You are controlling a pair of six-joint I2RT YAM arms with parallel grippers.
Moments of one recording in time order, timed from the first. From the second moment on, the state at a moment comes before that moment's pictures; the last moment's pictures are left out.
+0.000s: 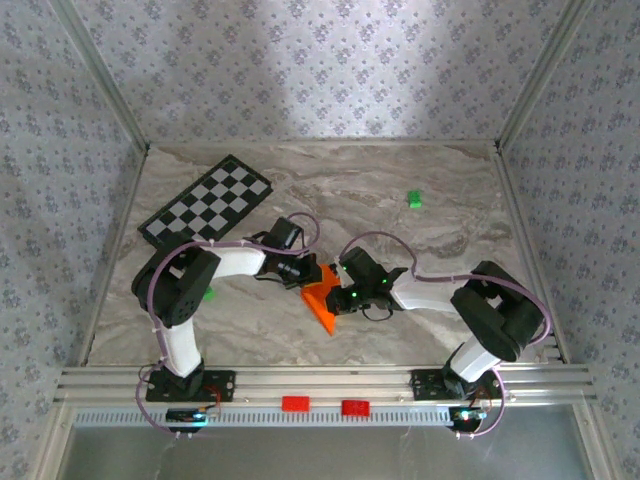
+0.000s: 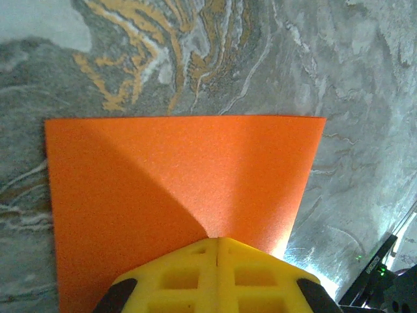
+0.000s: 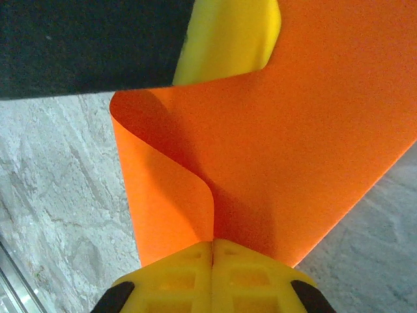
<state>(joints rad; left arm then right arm) -0.65 1.83 0.91 -0.13 0.55 -0.80 0.81 1.57 0.66 -0.06 -0.35 0.59</state>
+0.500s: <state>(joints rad) -0.65 1.83 0.91 -0.12 0.55 -0.80 0.81 1.58 0.66 -0.06 -0.35 0.59</state>
